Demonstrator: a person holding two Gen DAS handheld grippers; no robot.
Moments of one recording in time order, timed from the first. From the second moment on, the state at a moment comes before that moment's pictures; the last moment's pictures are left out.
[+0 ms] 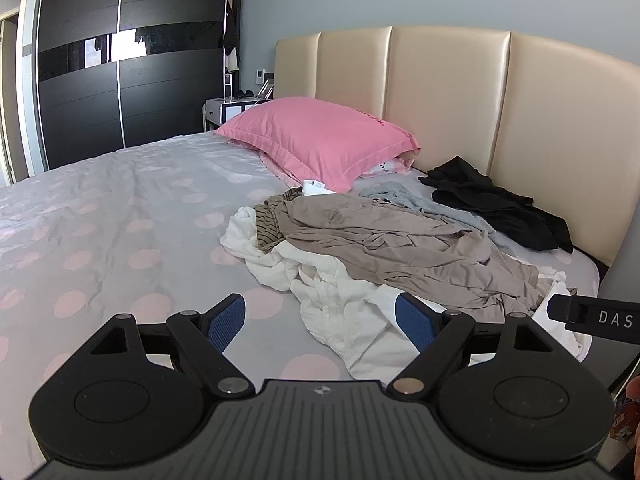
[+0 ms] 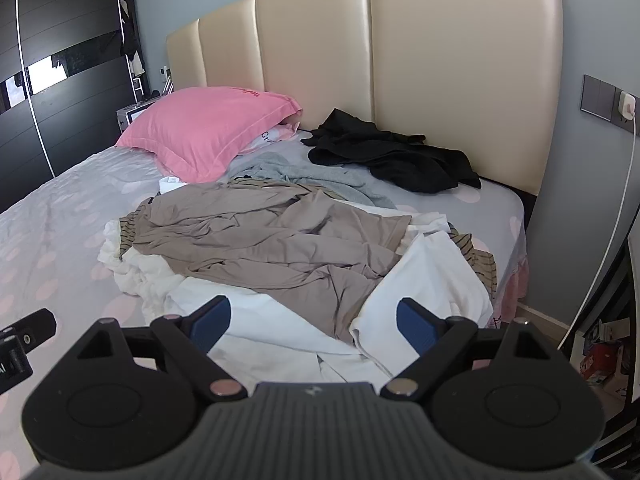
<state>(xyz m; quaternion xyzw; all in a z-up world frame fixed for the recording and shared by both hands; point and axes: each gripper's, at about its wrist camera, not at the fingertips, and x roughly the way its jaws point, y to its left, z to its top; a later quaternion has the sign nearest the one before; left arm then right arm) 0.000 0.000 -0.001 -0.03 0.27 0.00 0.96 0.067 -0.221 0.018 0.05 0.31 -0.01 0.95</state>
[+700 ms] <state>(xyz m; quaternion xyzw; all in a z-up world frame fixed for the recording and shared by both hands) -0.001 0.005 -0.007 -0.05 0.28 0.02 0.96 0.064 -0.215 0.017 0.03 0.30 0.01 0.95</state>
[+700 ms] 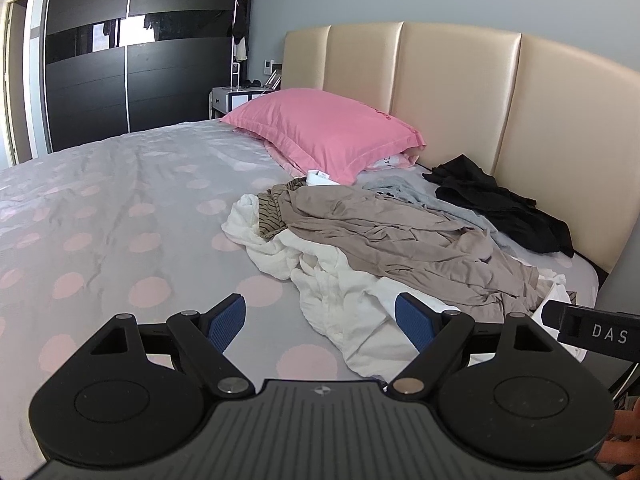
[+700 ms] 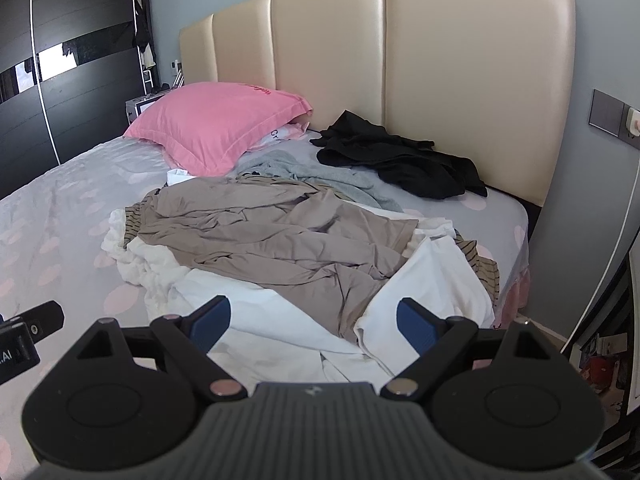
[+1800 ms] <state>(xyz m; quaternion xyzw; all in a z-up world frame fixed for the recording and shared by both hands) 0.004 0.005 -0.016 -0.06 0.32 0.02 0.94 0.063 -0.207 0.015 0.01 0.31 0.01 0.95</state>
